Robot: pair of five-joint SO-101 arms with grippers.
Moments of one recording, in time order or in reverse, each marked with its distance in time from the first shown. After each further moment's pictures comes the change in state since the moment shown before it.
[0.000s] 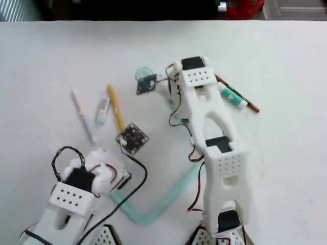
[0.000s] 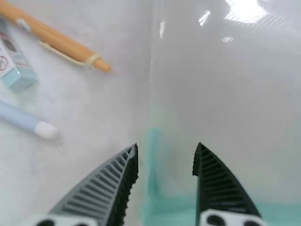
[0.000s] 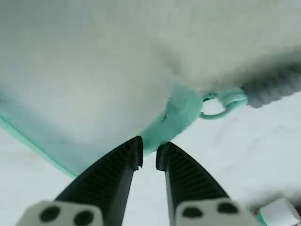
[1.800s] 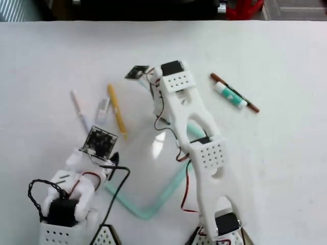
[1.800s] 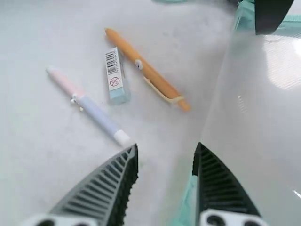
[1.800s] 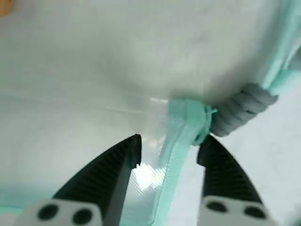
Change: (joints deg) left arm -11.1 -42.2 7.8 10.1 6.5; right arm -4.6 20.0 -17.0 0.8 -32.4
